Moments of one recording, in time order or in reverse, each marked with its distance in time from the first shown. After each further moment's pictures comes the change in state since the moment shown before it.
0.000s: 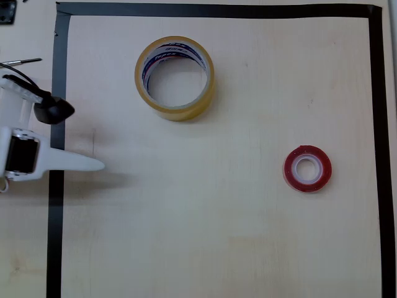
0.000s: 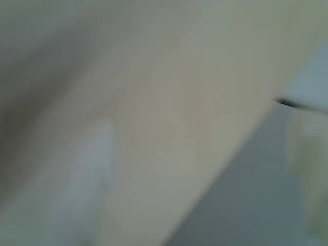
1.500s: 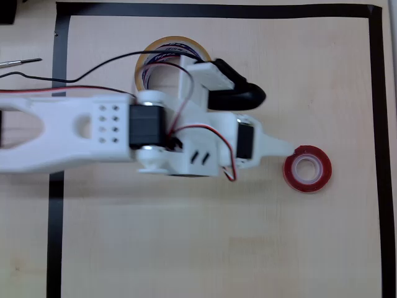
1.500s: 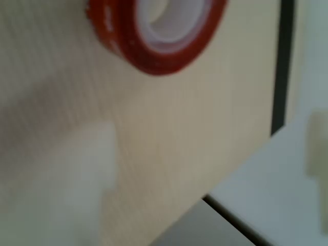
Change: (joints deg) arm -3.3 -139.1 -127.6 0.9 -2.5
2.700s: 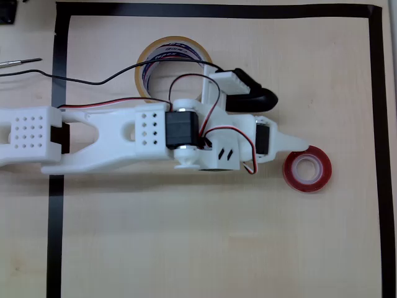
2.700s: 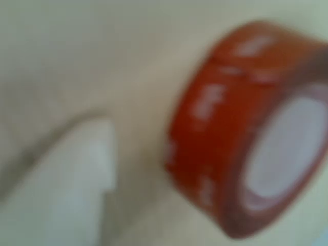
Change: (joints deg) arm -2.0 -37.8 -44.5 6.9 0.4
